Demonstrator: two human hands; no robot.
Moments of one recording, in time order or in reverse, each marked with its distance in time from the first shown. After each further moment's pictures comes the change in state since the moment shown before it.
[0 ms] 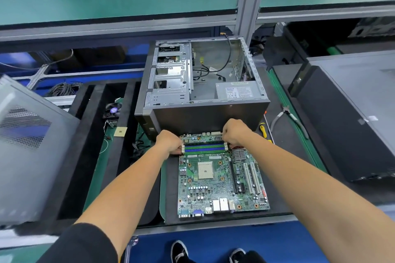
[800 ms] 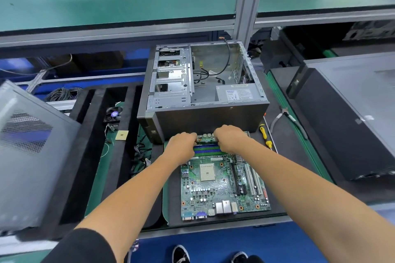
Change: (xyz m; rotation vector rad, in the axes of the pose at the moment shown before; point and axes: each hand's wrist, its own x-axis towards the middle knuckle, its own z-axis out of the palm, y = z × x) left_hand -0.026 0.003 0.013 1.161 -0.031 0.798; right_hand -0.006 -0.012 0.015 -0.505 0.101 -0.320
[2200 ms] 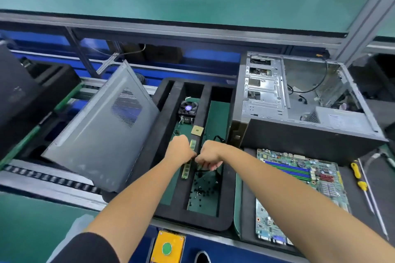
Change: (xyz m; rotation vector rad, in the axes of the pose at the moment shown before) left_hand -0.110 -0.199 -0.017 -0.371 0.021 -0.688; right_hand 0.079 -0.267 -0.024 0.558 -0.510 -0.047
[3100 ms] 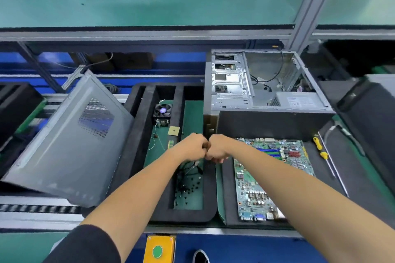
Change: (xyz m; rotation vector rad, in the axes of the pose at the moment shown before) left_hand -0.016 0.082 0.010 0.120 -0.293 0.618; right_hand -0.048 0.067 -0.022 -0.162 0.192 0.035
